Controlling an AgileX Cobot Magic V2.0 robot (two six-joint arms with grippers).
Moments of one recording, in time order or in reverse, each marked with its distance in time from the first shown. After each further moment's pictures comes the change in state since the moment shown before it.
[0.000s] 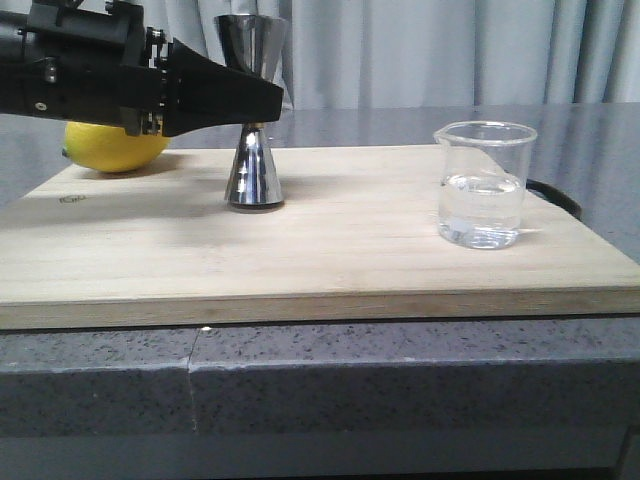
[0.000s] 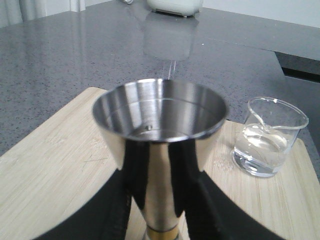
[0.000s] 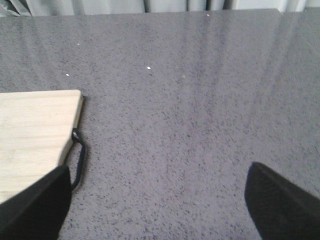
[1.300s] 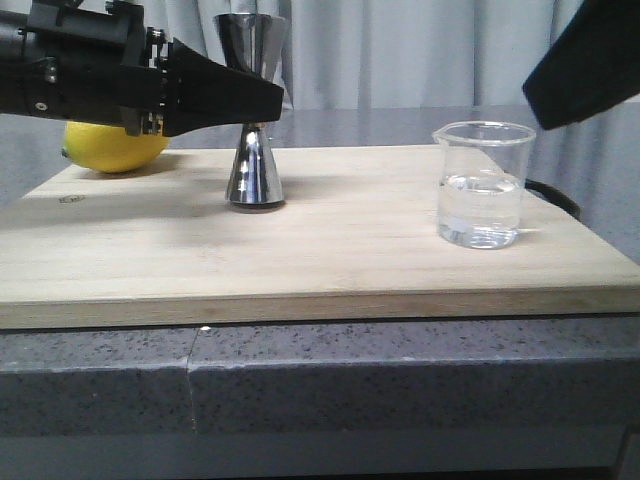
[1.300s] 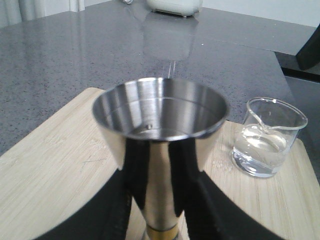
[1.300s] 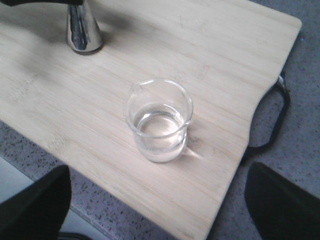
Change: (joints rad) left arm -0.002 0.000 0.000 0.000 0.000 0.000; right arm 0.535 0.301 -0.021 0.118 -0.035 -0.121
